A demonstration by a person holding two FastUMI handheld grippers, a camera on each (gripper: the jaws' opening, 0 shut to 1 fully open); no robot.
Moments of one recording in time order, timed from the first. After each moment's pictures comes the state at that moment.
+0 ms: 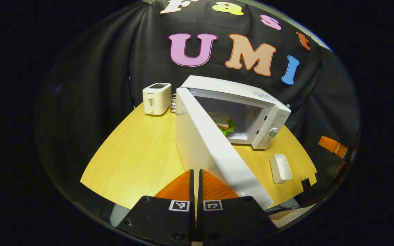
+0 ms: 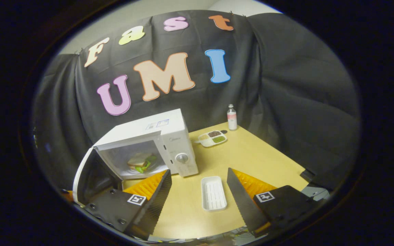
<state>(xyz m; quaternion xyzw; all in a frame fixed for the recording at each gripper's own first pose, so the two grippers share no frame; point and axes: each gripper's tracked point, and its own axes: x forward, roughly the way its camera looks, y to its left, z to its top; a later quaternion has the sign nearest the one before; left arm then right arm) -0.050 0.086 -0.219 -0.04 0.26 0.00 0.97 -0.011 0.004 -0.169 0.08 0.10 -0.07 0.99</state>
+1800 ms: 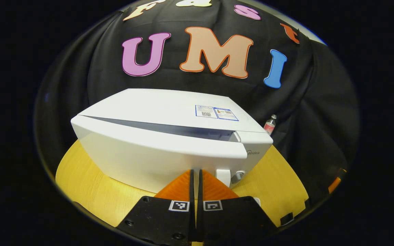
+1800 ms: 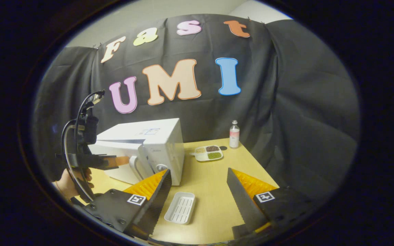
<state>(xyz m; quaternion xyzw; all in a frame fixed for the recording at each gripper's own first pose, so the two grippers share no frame) 0.143 -0.112 -0.214 -0.04 0.20 -0.05 0.98 0.023 -0.076 -0.142 0.00 0.07 0.01 1.00</state>
